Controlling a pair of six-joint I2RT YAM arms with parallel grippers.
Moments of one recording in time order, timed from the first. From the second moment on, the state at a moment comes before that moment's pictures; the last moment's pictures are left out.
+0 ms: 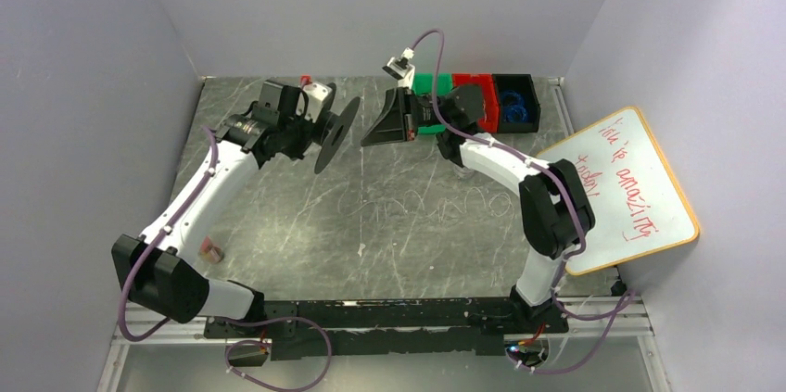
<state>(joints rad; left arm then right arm) -0.38 1.37 1.36 -0.80 -0.10 0.18 0.52 1.78 1.26 1.13 -1.29 1.45</state>
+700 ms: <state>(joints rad) -0.38 1.37 1.54 -0.82 -0.03 0.16 0.60 1.77 1.26 -0.25 -0.99 -0.25</state>
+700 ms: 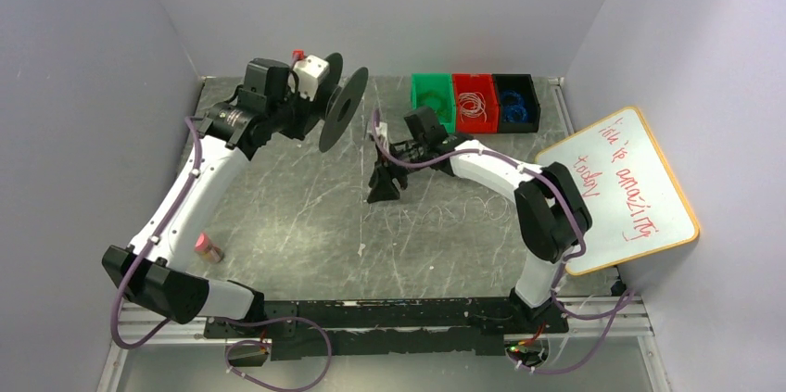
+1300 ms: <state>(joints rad) -0.38 1.36 1.60 -0.85 0.00 0.16 0.63 1.88 1.22 -0.15 -0.72 -0.18</state>
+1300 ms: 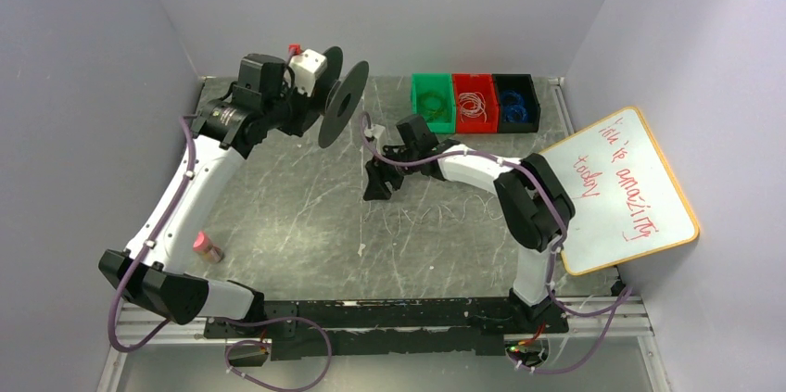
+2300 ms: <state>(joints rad) -0.37 1.20 1.48 -0.92 0.17 0.27 0.25 1.98 1.31 -0.03 -0.98 0.33</state>
